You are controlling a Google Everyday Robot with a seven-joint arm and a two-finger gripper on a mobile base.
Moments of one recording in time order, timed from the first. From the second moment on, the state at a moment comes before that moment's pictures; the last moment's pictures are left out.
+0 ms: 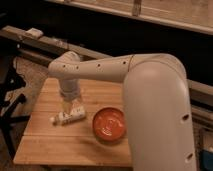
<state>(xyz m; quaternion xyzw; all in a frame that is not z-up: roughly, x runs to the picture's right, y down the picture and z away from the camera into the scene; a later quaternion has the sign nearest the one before) -0.169 0.095 0.746 -0.37 0.07 0.25 0.89</state>
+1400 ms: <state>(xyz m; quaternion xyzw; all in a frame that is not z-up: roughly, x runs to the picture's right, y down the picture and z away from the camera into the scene) -0.215 0.139 0.823 -0.35 0.06 0.04 0.93</state>
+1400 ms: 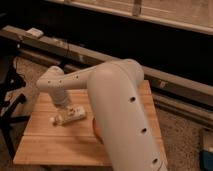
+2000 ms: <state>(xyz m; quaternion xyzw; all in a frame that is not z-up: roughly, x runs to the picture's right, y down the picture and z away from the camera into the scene) -0.224 0.157 0.844 -0.34 0.09 0.03 0.93</state>
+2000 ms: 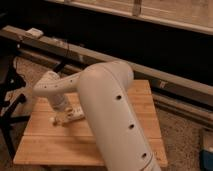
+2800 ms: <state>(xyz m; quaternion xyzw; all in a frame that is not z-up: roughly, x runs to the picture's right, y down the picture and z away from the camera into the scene) -0.229 0.142 0.820 -0.34 0.10 0.06 0.93</state>
